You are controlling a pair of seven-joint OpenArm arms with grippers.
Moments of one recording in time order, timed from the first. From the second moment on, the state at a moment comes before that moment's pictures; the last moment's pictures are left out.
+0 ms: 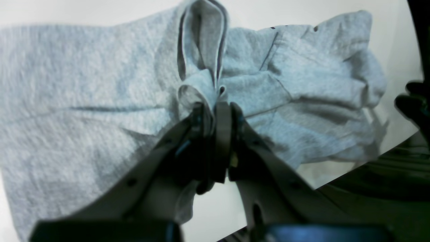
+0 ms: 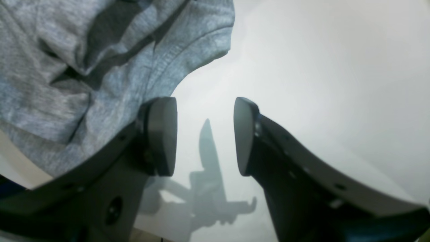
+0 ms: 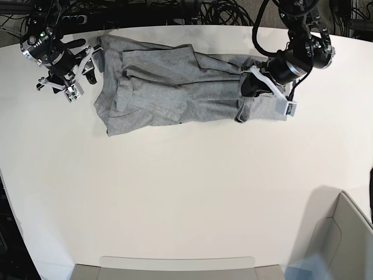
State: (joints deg) left arm 17.5 -2.5 -19.8 115.6 -41.5 -16.0 73.5; right arm -23.2 11.8 23.6 115.7 13.6 43.9 -55.8
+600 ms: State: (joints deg) left arm 17.5 -2.7 -13.5 113.3 -41.5 -11.5 69.2; right arm -23.2 11.8 23.5 115.7 13.6 44.0 -55.8
